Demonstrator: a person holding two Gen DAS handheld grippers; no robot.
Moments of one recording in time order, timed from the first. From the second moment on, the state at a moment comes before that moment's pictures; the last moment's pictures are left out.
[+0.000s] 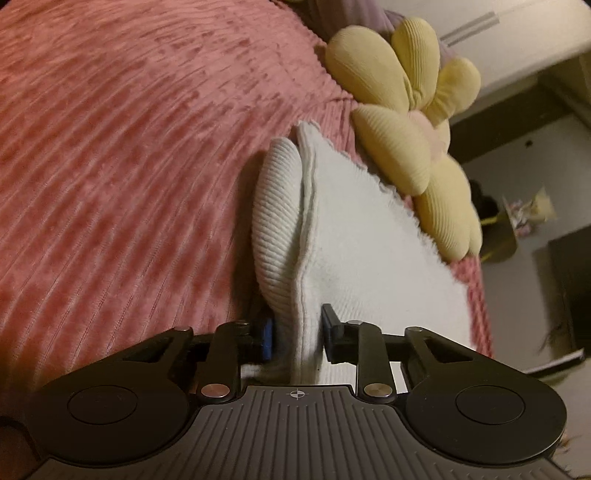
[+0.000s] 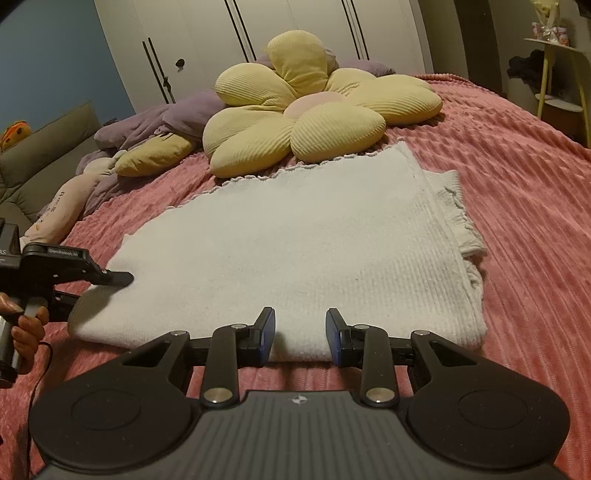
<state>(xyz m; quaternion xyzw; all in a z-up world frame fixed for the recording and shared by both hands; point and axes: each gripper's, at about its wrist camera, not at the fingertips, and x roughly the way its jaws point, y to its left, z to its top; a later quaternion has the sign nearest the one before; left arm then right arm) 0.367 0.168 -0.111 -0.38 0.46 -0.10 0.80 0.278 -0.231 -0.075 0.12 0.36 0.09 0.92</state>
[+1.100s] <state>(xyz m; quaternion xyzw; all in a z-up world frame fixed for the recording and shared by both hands) 0.367 -0.055 -0.060 -0.16 0.47 -0.17 0.85 0.247 -0.285 -0.073 0.19 0.35 0.05 0.92</state>
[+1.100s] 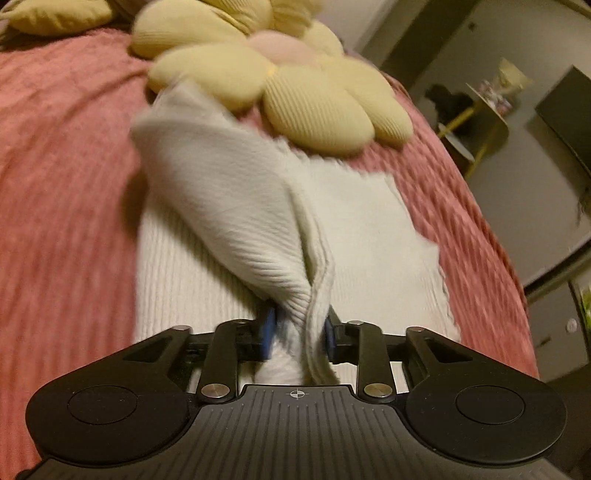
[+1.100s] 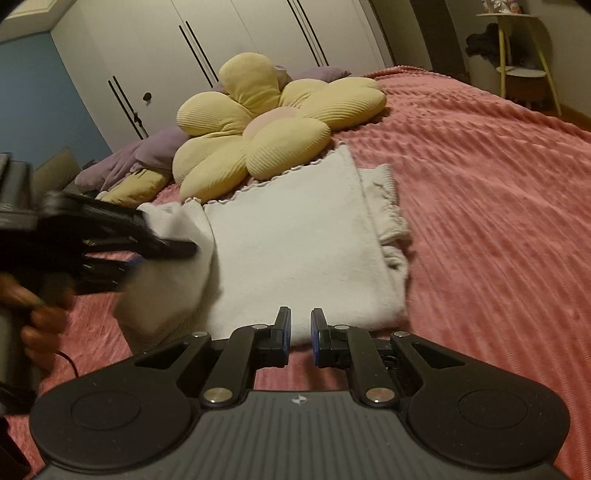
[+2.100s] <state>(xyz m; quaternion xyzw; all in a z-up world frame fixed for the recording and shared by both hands) 0.302 -0.007 -0.083 -0.08 0.45 -0.12 0.88 0.386 -0.242 -0.092 0.26 0.44 0.16 0.84</state>
